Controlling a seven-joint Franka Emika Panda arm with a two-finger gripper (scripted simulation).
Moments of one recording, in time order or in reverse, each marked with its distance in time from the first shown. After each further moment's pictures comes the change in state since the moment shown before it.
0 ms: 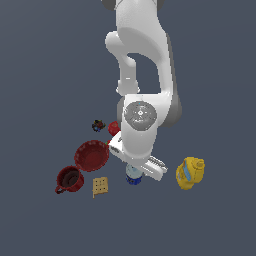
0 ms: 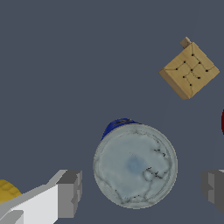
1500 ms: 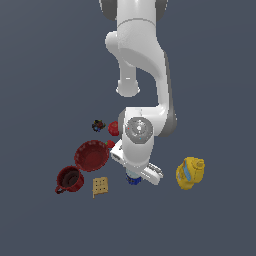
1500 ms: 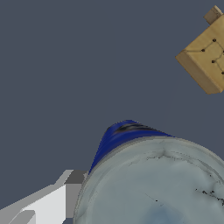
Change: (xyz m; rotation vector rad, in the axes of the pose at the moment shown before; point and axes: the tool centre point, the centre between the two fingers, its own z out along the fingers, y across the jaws) arm -0.001 0.000 0.050 -0.001 -0.002 0.004
